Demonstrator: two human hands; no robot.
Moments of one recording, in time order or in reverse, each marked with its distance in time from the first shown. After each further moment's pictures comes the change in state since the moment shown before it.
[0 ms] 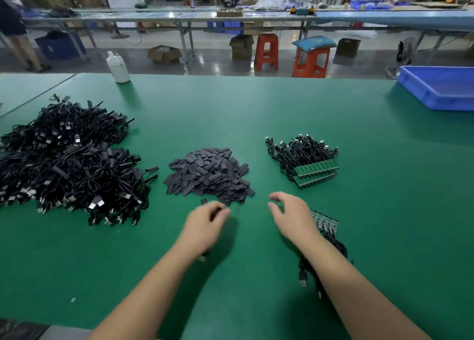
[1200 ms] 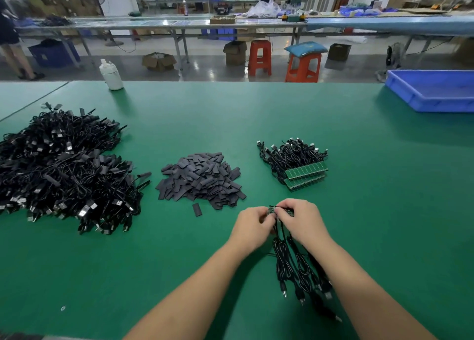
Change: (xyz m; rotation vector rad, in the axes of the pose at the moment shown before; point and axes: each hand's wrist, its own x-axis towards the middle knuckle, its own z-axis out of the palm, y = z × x) left_hand 0.020 0.050 0.101 -0.031 -0.143 0.034; right_hand -0.006 0.027 -0.028 -0.003 0.067 0.005
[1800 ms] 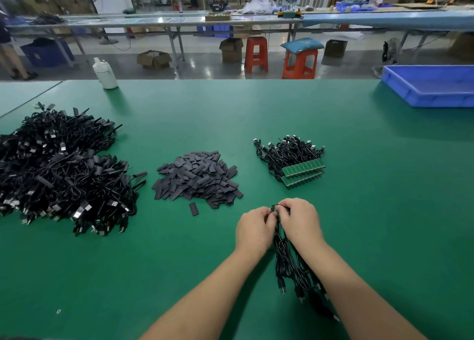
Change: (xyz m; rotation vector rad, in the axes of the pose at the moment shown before) left_hand -0.005 0.007 0.022 0.108 0.163 0.009; right_hand -0.002 0.005 0.014 -0.122 0.137 0.020
